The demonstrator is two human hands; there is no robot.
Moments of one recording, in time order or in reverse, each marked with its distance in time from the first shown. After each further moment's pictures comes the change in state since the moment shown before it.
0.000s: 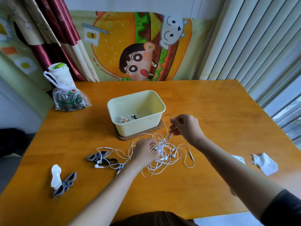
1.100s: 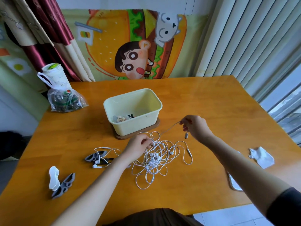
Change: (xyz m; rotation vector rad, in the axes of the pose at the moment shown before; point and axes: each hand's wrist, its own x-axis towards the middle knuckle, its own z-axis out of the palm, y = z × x) left_hand 0.006 -0.005 -0.023 -0.106 -0.053 0.098; right_hand 0.009 0.037 -0.030 -0.317 0.034 0.011
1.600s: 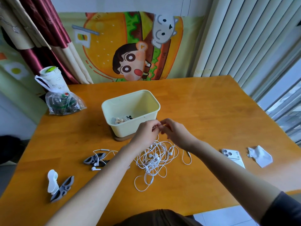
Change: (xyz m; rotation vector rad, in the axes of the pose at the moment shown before) left_hand 0.013 0.059 -0.009 -0.036 0.095 0.219; right_hand -0.028 -0.044 0.023 0.042 -0.220 -0.249
